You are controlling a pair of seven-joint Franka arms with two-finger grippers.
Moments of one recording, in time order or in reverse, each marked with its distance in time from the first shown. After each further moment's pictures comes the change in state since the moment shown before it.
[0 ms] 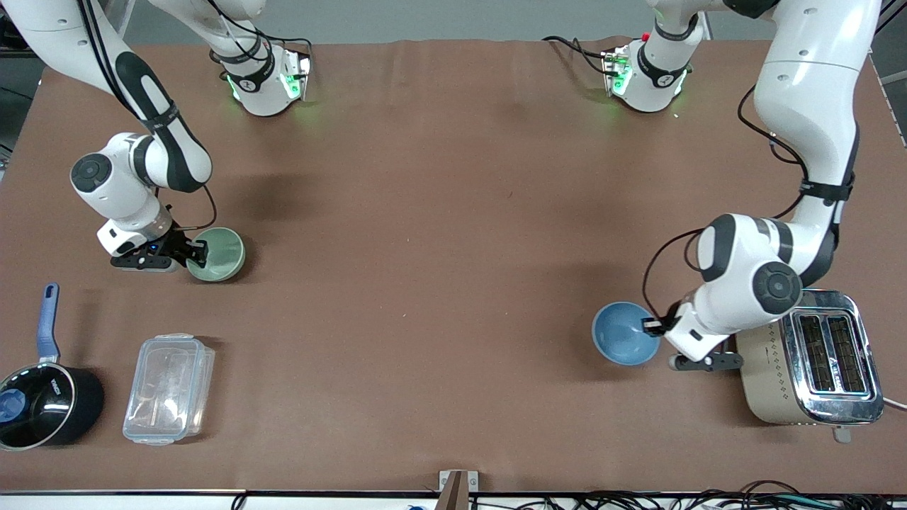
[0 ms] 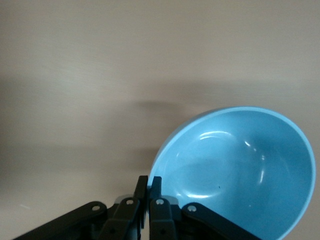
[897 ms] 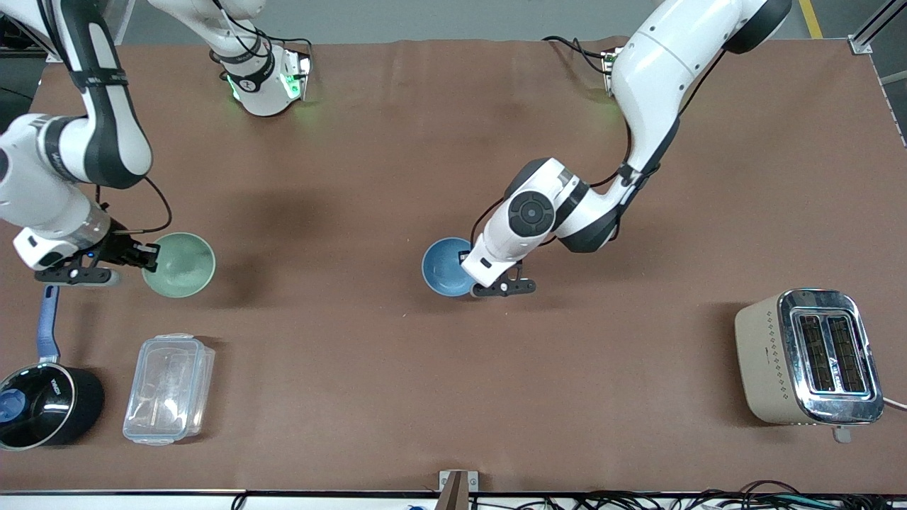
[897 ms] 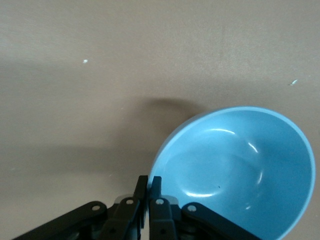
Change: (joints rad) left arm -0.380 0.118 -0.137 0.020 0.001 0.099 -0.509; right arm 0.048 -0.157 0.021 0.399 0.010 -0.640 0.058
